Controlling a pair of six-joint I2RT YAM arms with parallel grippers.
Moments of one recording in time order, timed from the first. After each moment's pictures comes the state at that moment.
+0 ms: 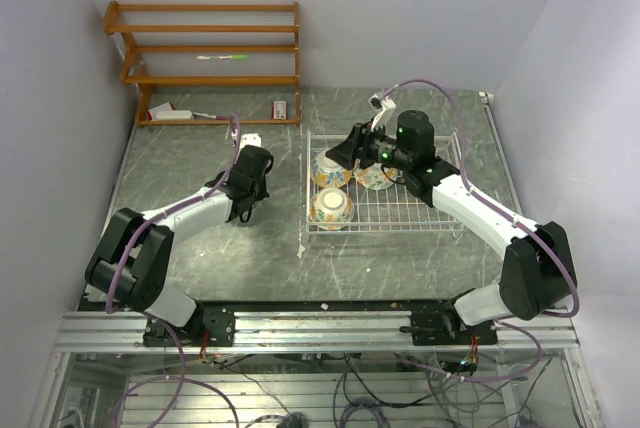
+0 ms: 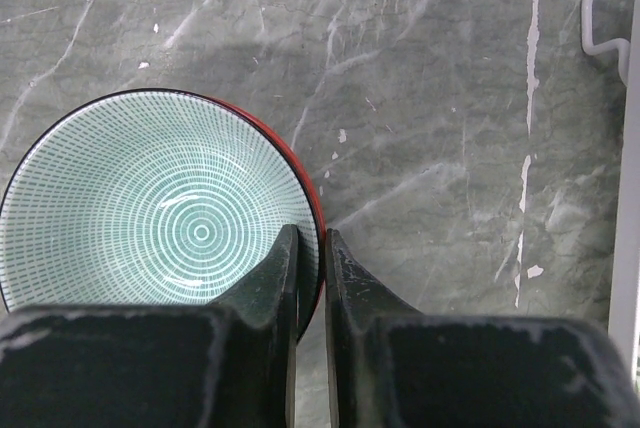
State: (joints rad) left arm -0.50 1.50 0.81 -0.08 -0.36 -0.40; right arm 0.47 1.44 1.02 0.16 -0.47 0.39
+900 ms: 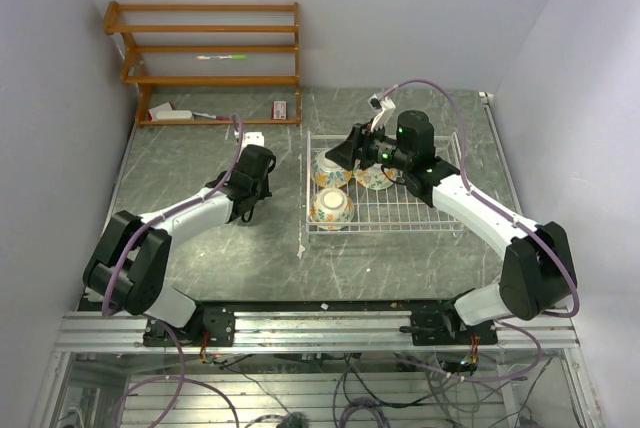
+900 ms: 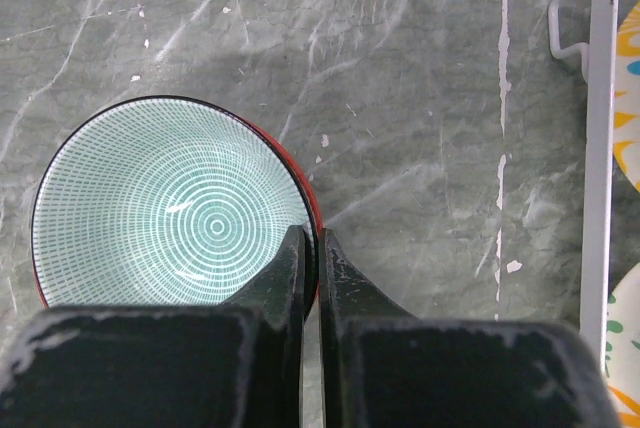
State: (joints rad) left arm -0.52 1.48 0.82 -0.08 -0.38 -0.39; right arm 0.47 1.44 1.02 0.15 -0.48 0.39
